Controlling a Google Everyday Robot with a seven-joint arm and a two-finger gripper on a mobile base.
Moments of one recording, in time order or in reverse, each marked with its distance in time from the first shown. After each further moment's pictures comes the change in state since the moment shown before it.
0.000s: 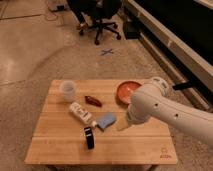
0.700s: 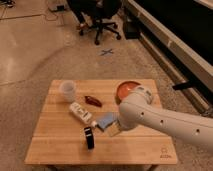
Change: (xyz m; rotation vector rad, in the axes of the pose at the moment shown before) arm 0.001 -0.048 0.048 0.003 -0.011 -0.090
